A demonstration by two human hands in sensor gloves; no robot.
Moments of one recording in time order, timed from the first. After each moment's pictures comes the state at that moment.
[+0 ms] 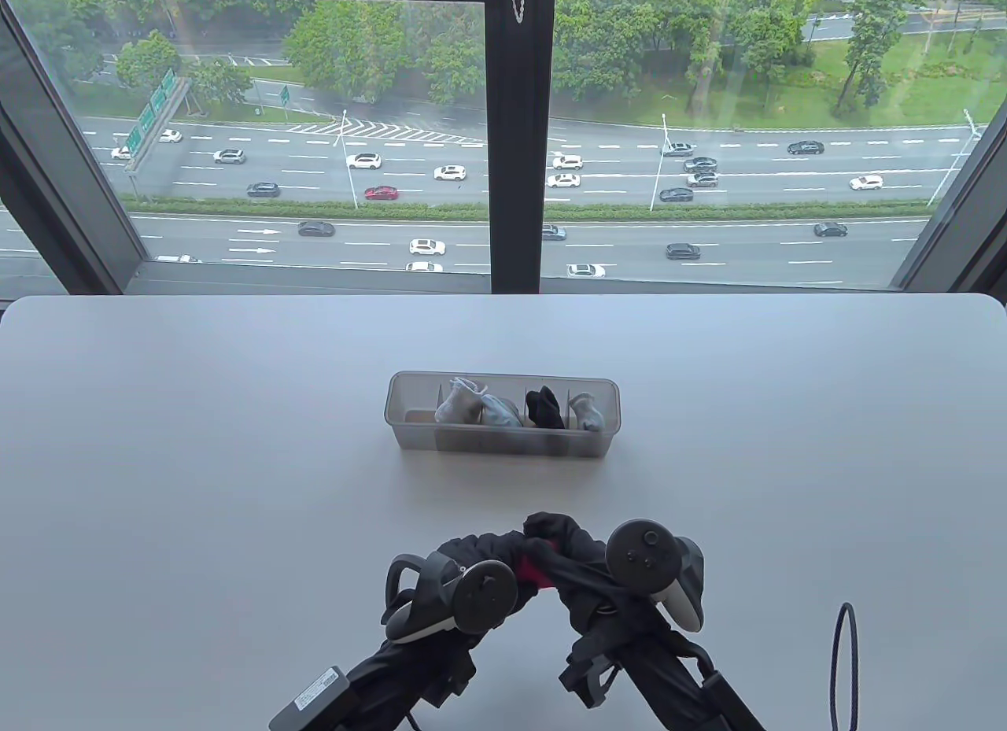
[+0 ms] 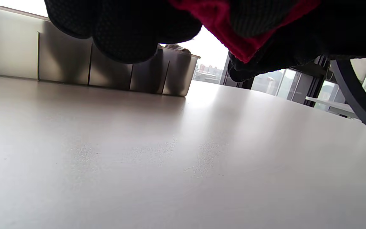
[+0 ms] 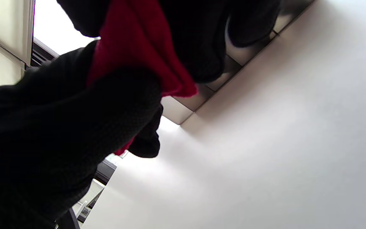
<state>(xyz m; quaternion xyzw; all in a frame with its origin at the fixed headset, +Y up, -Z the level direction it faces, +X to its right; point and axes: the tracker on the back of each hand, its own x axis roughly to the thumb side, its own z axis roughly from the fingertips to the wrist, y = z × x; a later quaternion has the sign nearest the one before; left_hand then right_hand) -0.090 -0.712 -0.274 -0.02 -0.27 0.11 0.96 0.095 -0.726 -0.290 0.20 0.10 0.86 0.46</state>
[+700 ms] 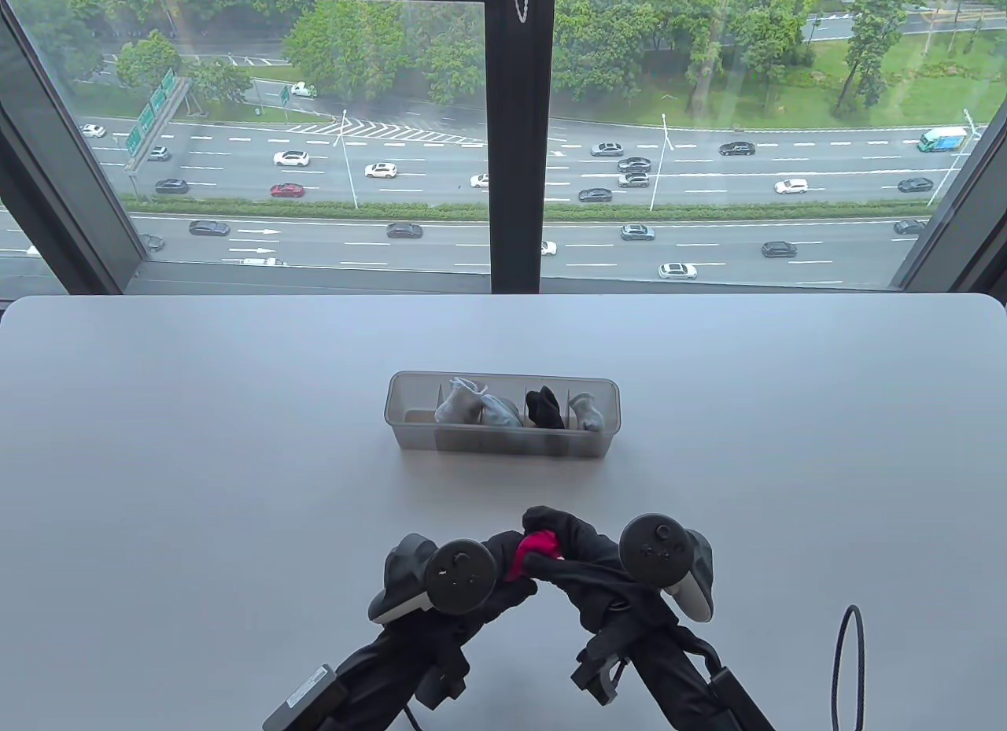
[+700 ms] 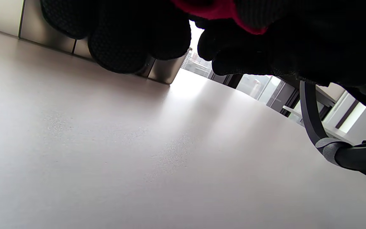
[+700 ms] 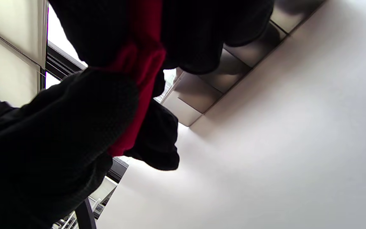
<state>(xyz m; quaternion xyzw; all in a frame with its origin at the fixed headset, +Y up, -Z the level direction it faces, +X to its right) -0.097 -0.712 -0.282 -0.08 -0.27 0.18 0.94 0.105 -0.724 -0.292 0.18 0.04 0.87 0.45</state>
